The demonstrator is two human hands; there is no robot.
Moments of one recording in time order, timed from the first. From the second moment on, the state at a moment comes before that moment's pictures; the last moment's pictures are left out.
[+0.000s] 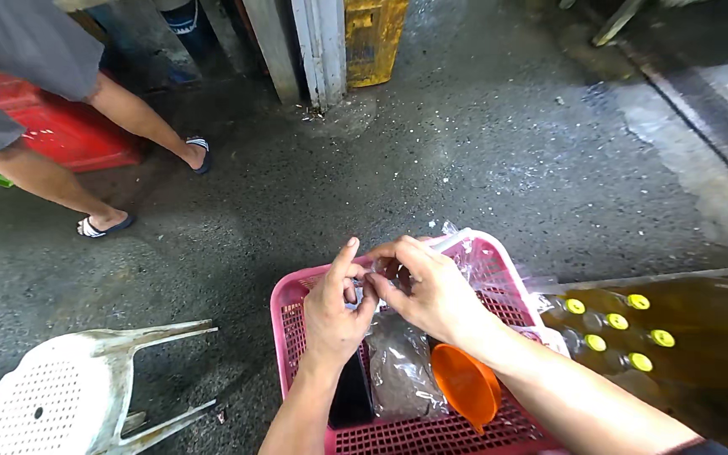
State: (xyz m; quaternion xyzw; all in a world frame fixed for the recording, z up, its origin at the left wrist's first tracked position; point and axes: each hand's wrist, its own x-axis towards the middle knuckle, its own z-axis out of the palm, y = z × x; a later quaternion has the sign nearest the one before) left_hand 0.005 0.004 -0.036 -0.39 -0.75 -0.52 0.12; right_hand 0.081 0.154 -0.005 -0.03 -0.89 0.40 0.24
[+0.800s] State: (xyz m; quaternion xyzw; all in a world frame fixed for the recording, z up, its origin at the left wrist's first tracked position) left_hand 0.001 -0.001 -0.031 -0.35 -0.58 -0.73 -0.05; right_hand 0.075 0.156 -0.006 0.00 -0.85 0.44 0.28
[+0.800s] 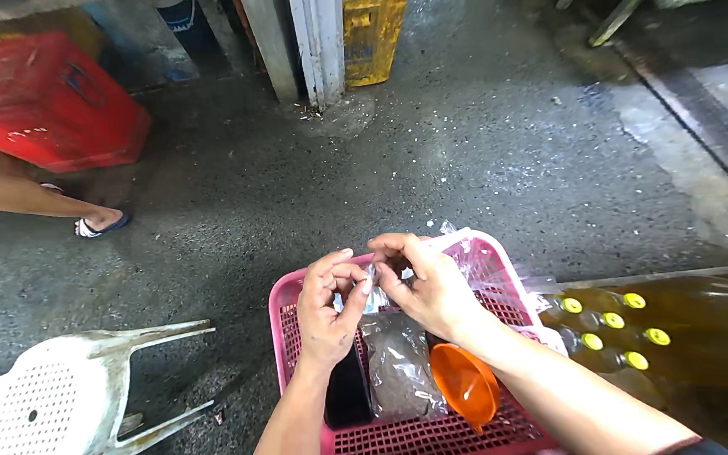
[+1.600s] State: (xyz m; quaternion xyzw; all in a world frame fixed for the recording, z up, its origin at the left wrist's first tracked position) left_hand -0.007 -0.005 -0.032 -0.29 -0.50 -0.81 -0.13; right_hand 0.074 0.152 -0.001 -0.08 -0.64 0.77 0.02
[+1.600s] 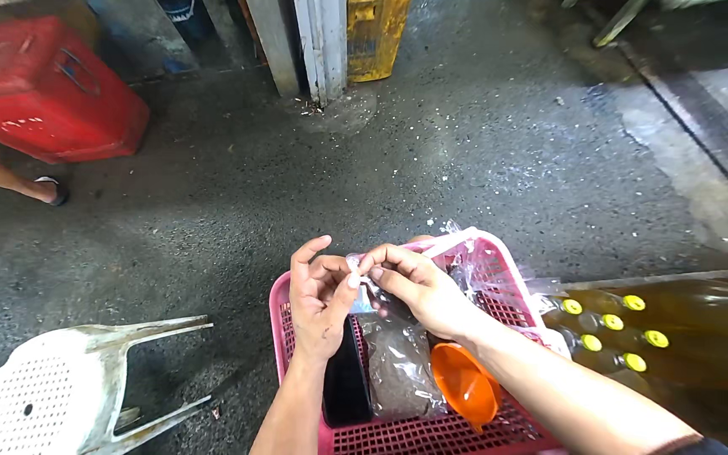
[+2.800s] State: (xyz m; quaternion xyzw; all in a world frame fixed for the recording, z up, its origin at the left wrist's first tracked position) left_hand -0.018 -0.009 -0.030 -0.18 -0.50 -0.85 -0.05; right_hand 0.071 0.149 -0.004 -0.05 -0.55 0.83 -0.06
